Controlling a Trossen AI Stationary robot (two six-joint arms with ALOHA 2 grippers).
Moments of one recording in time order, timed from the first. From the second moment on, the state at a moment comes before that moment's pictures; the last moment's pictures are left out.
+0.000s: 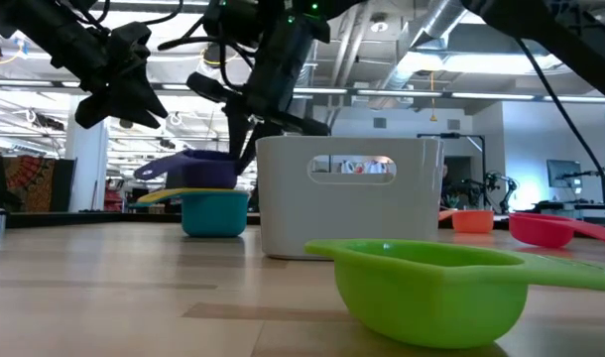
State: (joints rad) left arm 0.27 0.56 0.49 -0.41 -0.19 -0.63; right arm -0.05 2.37 2.19 -0.93 0.04 1.52
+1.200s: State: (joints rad) left arm 0.27 0.56 0.49 -0.50 -0.19 -0.67; right arm -0.07 2.12 2.11 -1.51 0.05 0.94
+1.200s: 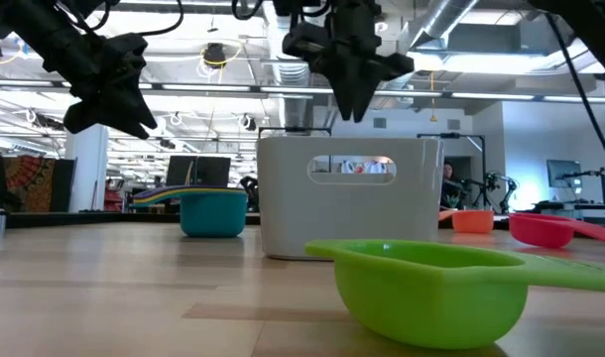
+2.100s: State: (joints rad) left arm 0.30 0.66 0.49 -0.29 -0.40 -0.72; right arm -0.48 1.46 1.09 -1.17 0.16 1.10
